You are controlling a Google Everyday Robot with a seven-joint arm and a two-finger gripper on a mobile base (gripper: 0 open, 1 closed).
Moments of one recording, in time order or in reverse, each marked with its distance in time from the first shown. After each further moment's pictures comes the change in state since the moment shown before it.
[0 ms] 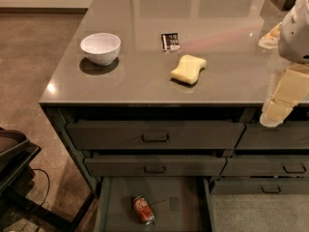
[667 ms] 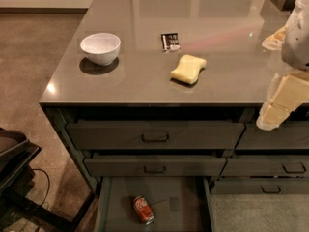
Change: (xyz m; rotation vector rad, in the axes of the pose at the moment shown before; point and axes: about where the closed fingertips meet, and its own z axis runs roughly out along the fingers) arm -0.001 0.002 0.002 0.043 -0.053 0.031
